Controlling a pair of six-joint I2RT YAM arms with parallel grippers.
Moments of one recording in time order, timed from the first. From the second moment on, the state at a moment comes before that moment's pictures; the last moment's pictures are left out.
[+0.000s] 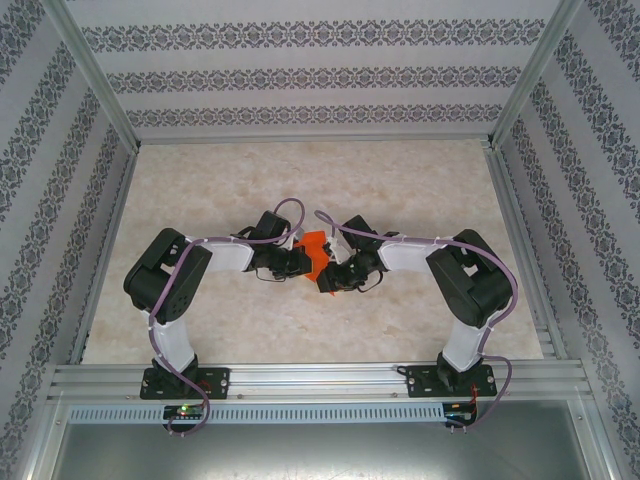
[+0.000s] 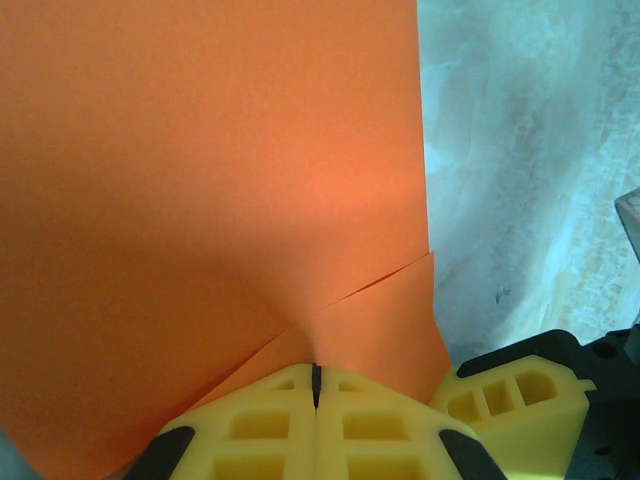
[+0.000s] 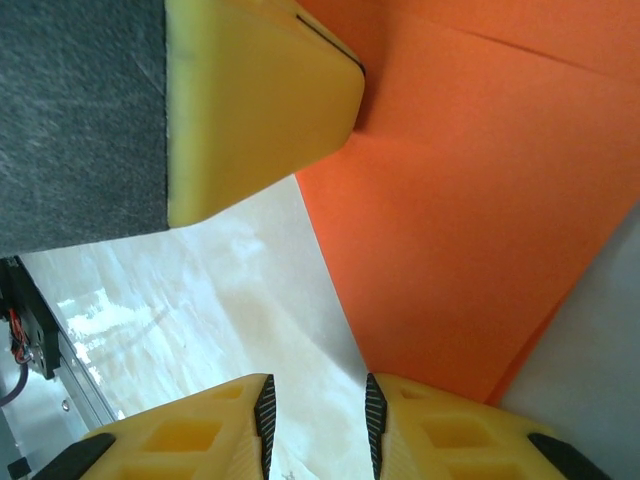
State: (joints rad) left arm -0.50 1.84 0.89 -0.05 0.56 -0.66; right arm 0.60 1.80 0.90 -0.32 -0.67 0.38
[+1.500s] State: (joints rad) left arm -0.51 1.82 0.89 -0.07 0.54 -0.66; right arm 0.58 1.76 0.84 -0.26 -0.63 0.50
